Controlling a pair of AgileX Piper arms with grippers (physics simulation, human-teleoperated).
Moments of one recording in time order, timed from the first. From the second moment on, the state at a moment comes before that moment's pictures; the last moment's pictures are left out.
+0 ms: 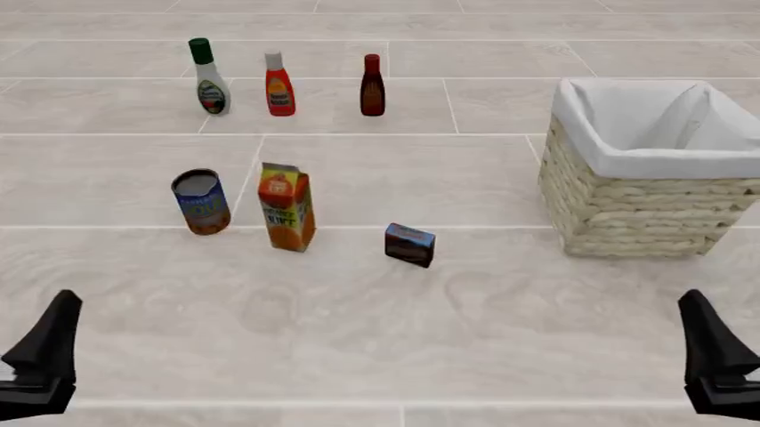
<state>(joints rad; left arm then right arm) 0.00 0.00 0.00 0.00 0.00 0.00 0.00 0.00 0.00 0.00</state>
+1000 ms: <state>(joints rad) 0.01 0.01 -0.01 0.00 0.00 0.13 0.30 -0.14 -0.08 -0.06</state>
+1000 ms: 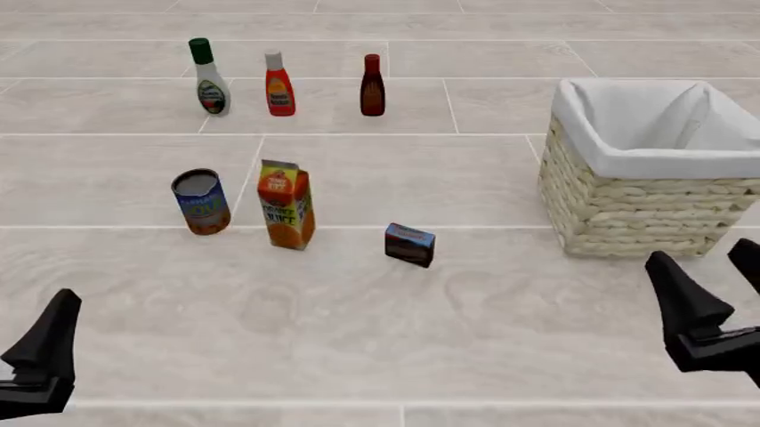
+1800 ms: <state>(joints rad) 0.01 0.00 -0.01 0.00 0.00 0.35 0.79 -0.39 -0.18 -0.15</state>
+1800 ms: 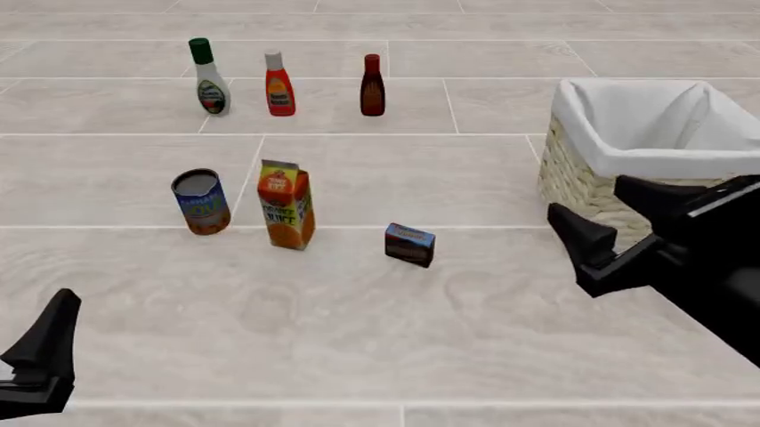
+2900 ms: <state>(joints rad) 0.01 0.00 -0.01 0.01 0.00 0.47 1.28 -0.77 -0.01 -0.27</state>
